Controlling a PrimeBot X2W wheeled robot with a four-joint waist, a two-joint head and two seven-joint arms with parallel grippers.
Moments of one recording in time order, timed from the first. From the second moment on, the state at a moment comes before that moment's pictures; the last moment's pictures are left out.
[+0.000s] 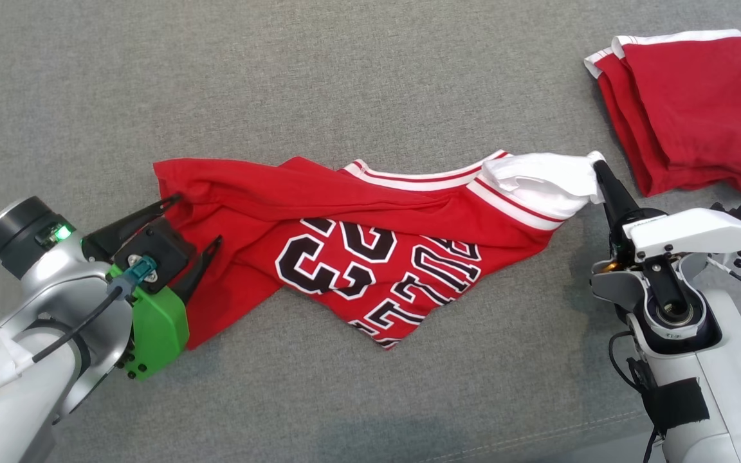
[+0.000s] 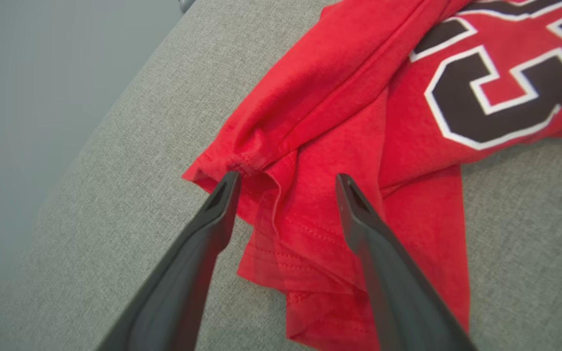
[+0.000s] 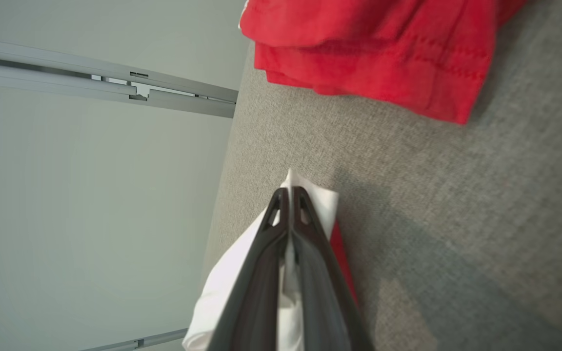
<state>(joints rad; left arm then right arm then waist) -0.47 0.64 -0.66 -0.14 -0.30 -0.12 0.32 -0.30 -0.06 0.10 0.20 1.33 -0.13 0.03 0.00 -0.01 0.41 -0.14</state>
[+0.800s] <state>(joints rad) -0.56 0.64 -0.68 0.06 -0.20 -0.12 0.20 -0.28 -0.06 0.10 0.21 1.35 -0.13 0.02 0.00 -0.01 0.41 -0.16</state>
